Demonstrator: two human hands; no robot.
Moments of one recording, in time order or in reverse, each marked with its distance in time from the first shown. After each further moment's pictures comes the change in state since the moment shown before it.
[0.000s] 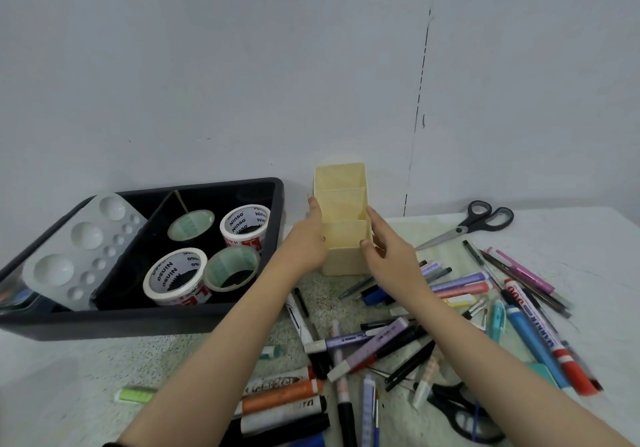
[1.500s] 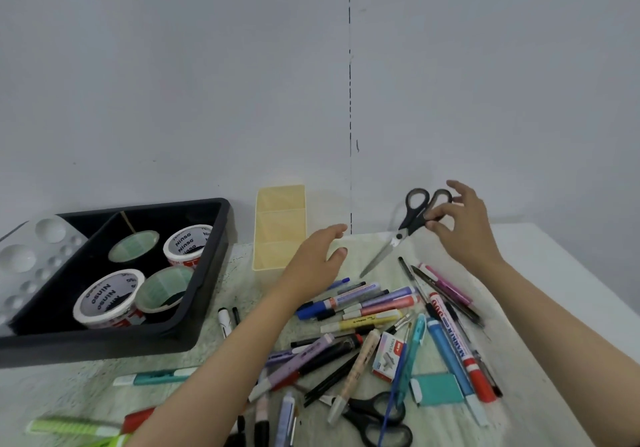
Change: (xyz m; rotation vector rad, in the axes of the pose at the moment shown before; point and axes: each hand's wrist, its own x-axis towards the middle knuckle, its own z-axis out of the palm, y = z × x) left_hand -0.002 0.078 0.063 -0.246 0.063 0.305; right_hand 0.036 0.054 -0.200 -0.499 0.278 -0.067
